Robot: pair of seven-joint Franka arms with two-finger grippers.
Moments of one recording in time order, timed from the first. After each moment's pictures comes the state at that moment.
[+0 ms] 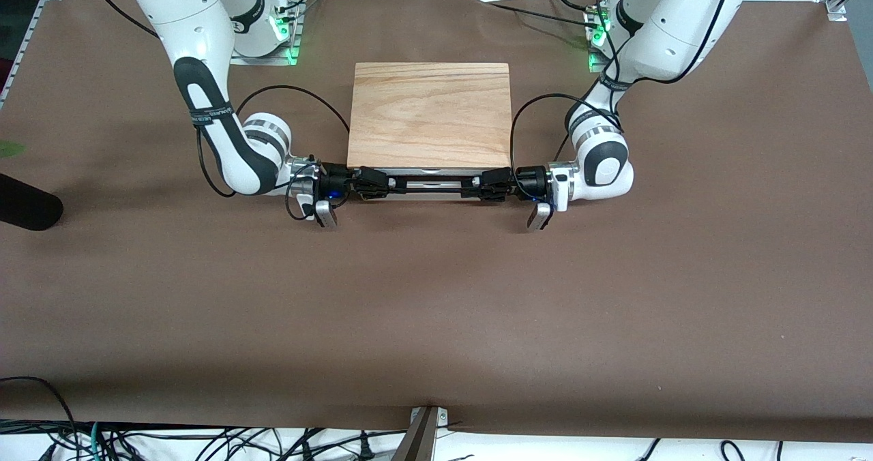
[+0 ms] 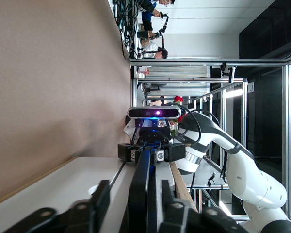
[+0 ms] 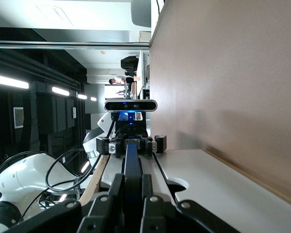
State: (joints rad) left arm -0.22 0.64 -0.17 -2.05 -1.94 1.86 1.20; right arm 0.33 0.58 0.05 -2.05 1.89 1.88 -1.10
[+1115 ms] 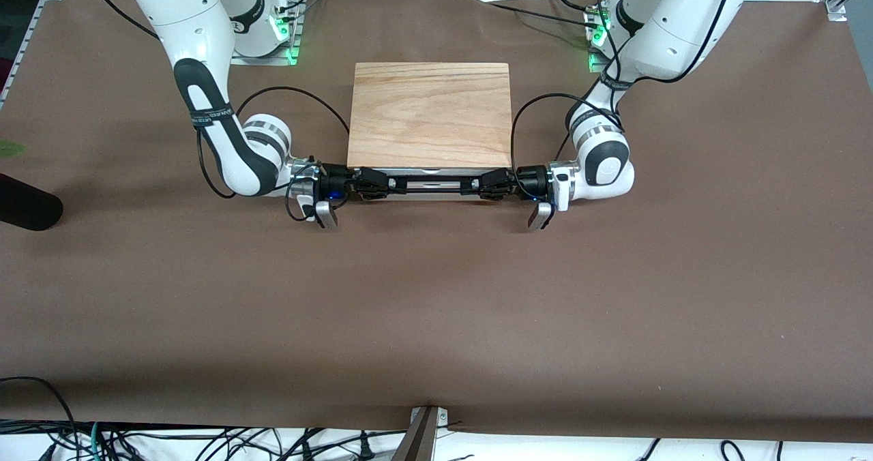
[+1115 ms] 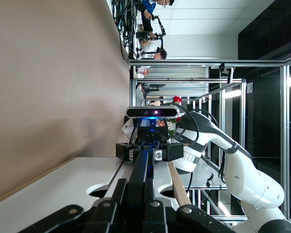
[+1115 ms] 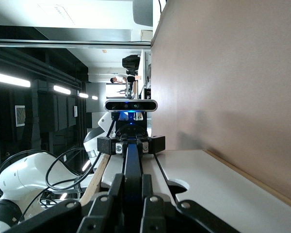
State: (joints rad) left arm -0.21 0.64 -0.17 -2.06 -1.94 1.86 1.20; right arm 0.33 0.59 0.05 -2.04 1.88 1.87 -1.11
